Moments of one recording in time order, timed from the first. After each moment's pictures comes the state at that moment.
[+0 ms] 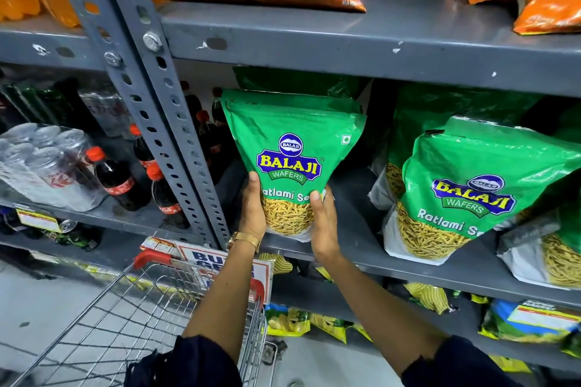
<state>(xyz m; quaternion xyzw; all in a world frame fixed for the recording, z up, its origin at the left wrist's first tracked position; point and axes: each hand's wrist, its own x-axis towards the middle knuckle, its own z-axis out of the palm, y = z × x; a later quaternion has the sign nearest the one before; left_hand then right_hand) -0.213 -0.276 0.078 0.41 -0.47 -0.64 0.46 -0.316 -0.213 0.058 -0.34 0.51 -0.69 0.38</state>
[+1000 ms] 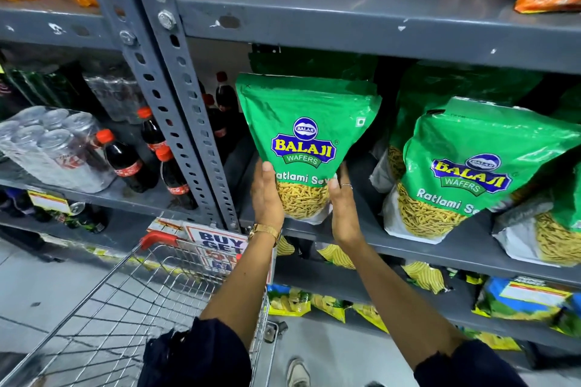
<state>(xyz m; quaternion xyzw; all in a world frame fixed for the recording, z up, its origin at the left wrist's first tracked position) -0.219 -0.241 0.088 0.47 -0.50 -0.52 0.52 -0.331 -0.178 0.079 -0.37 0.55 -0.64 0.39</state>
